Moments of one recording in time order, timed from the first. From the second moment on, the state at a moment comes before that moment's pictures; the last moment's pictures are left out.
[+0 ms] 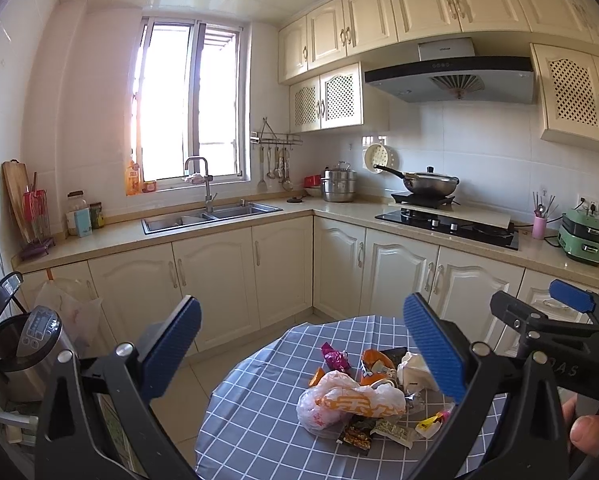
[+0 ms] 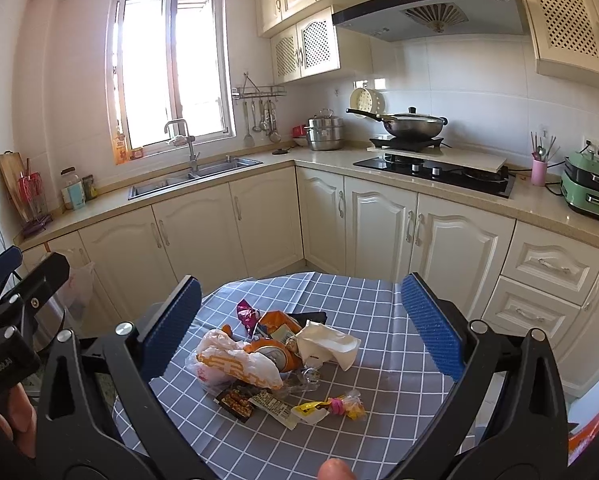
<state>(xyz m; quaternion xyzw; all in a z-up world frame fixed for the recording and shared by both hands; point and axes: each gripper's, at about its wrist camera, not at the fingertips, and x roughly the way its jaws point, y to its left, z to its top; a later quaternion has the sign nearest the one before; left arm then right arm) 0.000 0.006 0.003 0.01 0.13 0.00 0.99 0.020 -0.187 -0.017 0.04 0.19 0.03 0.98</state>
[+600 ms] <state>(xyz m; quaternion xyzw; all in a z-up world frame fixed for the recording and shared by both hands) 0.037 0.010 -0.038 0.02 0.19 0.01 0.98 0.052 -0.202 -0.056 0.05 0.25 0.02 0.97</state>
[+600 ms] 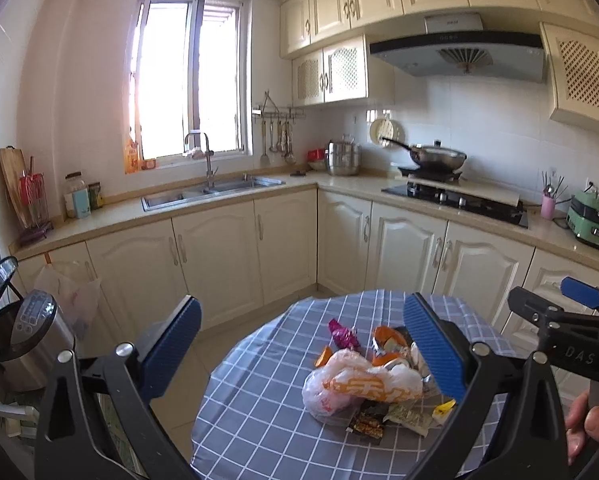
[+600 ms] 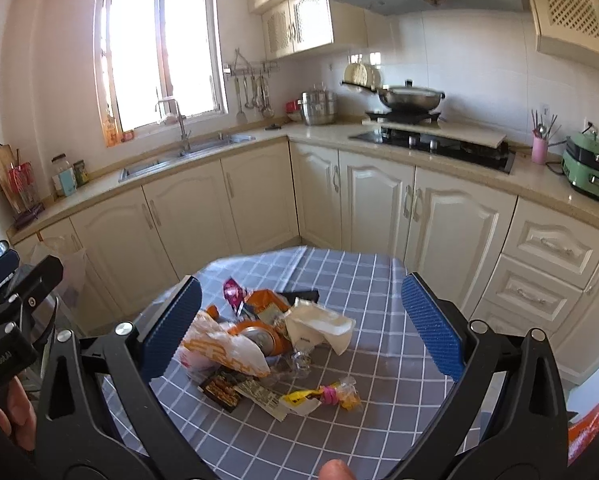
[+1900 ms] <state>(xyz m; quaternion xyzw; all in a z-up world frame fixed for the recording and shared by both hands) 0.142 -0.043 -0.249 0.03 0.44 -0.09 0.89 0.121 -0.223 -0.231 0.06 0.46 0.07 0.88</state>
